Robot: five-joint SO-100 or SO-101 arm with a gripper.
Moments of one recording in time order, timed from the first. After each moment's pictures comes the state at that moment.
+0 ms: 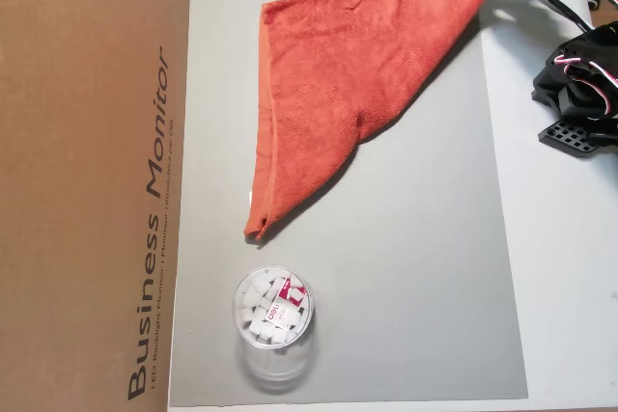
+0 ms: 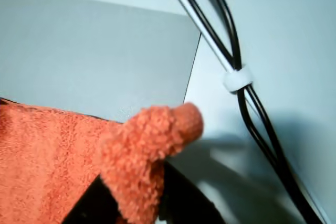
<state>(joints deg) 65.4 143.6 149.4 43.0 100.0</state>
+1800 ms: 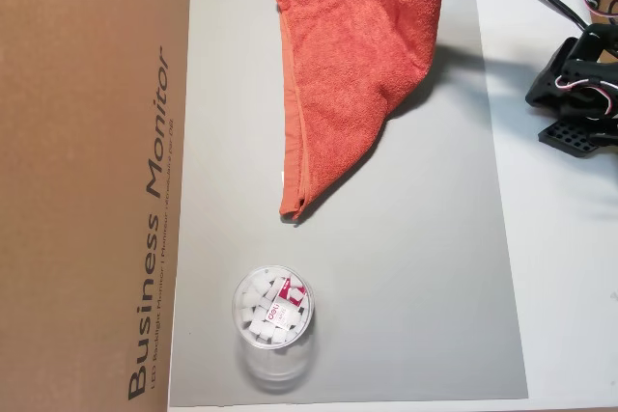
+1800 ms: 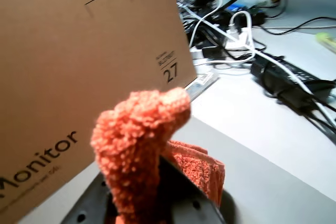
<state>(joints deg) 32.4 147.3 121.3 32.8 106.8</state>
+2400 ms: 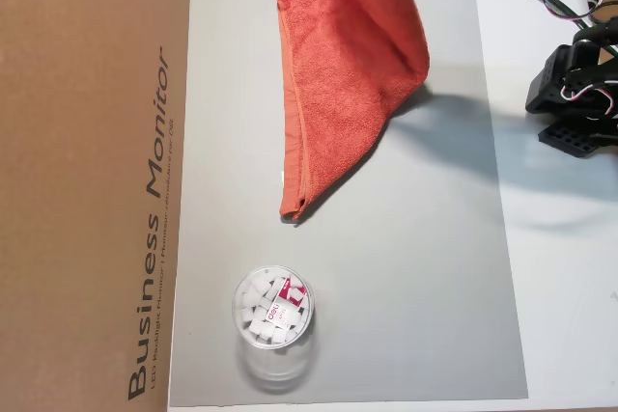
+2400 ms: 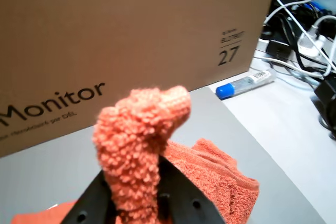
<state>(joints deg) 18.0 127.5 108.2 32.7 92.1</state>
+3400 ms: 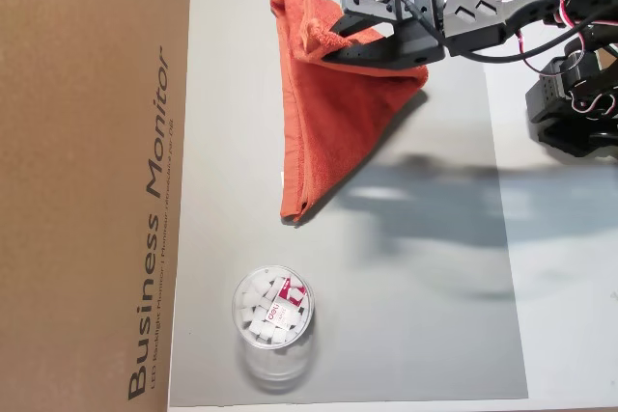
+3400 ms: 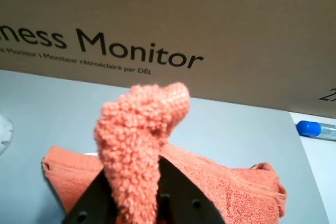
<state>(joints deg) -0.7 116.9 105.0 32.7 78.3</state>
